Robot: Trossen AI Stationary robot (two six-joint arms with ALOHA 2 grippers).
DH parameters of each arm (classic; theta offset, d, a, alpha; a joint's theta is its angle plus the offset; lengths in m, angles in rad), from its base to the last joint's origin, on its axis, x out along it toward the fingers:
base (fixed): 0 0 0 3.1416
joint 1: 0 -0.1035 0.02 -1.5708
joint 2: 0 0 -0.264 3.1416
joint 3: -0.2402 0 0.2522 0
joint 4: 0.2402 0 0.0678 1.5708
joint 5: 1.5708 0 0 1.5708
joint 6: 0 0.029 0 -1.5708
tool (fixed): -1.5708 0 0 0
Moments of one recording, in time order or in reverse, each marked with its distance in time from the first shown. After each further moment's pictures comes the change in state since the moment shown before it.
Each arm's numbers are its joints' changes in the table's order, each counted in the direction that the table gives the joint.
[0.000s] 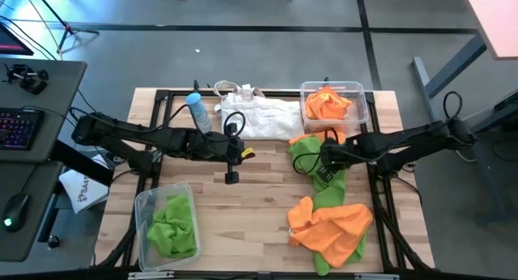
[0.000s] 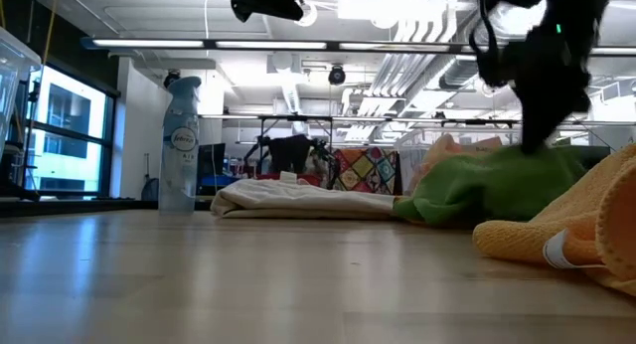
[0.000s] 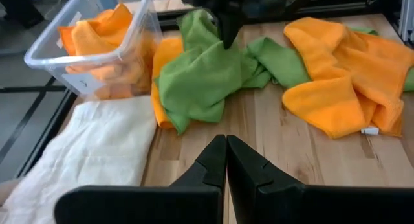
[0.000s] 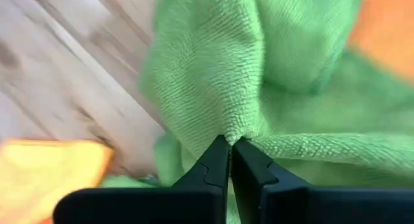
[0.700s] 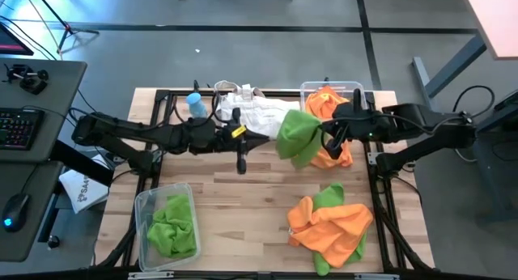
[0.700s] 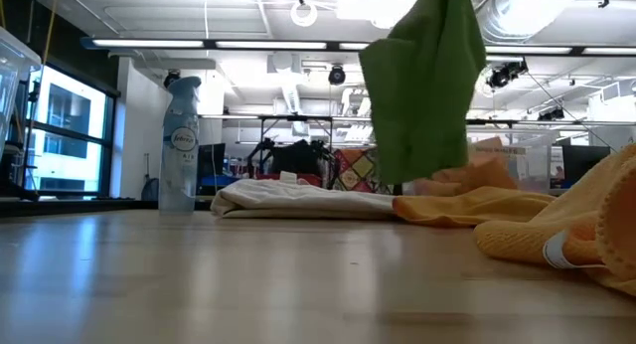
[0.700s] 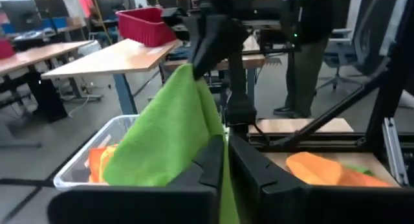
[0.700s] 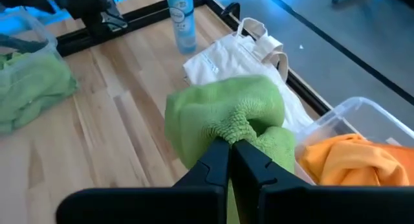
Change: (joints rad) left arm -0.044 0.000 0.000 -0.487 -0.020 0.069; right arm -0.055 0.005 -0.686 0.172 -0.367 -0.416
